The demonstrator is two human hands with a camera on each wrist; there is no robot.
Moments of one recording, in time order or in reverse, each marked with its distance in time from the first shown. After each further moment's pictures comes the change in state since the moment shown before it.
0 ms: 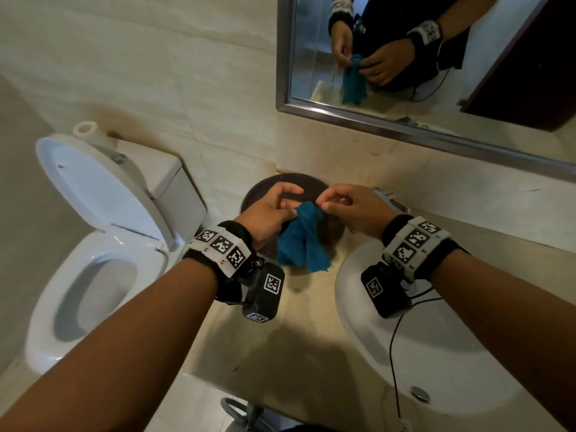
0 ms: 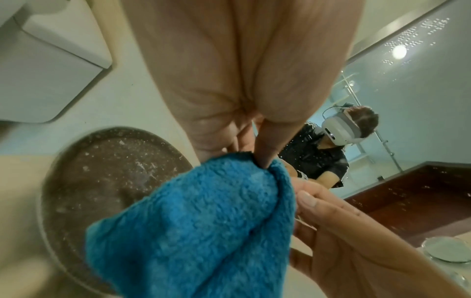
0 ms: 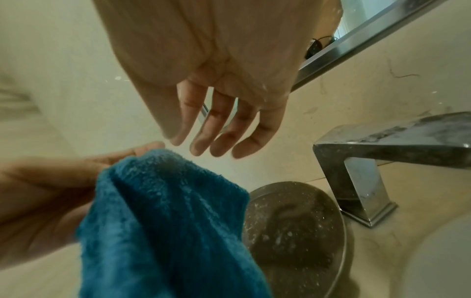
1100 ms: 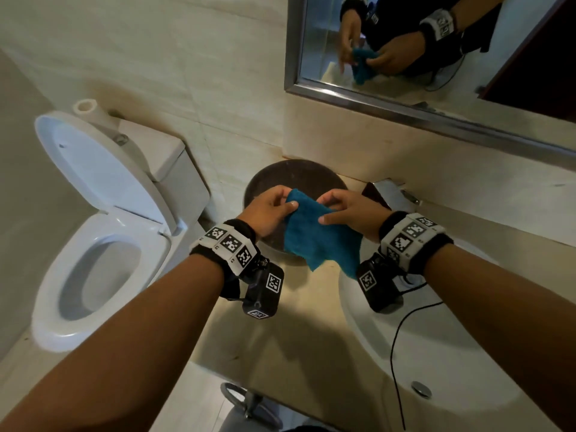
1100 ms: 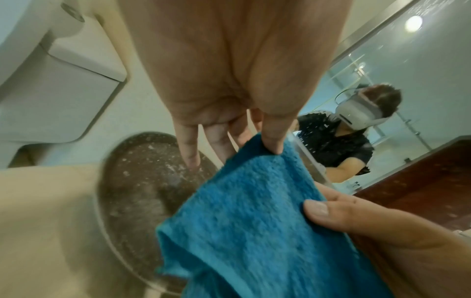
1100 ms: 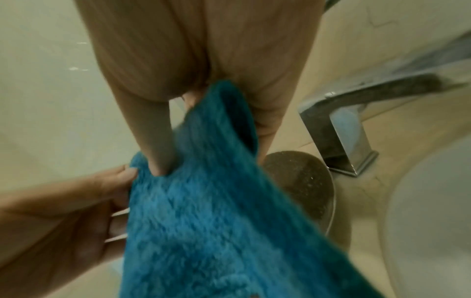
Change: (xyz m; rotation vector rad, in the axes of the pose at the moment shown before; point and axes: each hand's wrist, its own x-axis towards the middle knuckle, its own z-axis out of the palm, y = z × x) left_hand 0.017 -0.037 -0.016 0.148 0.138 -0.020; right_hand 0.016 0.025 0.022 0.235 -0.221 0.222
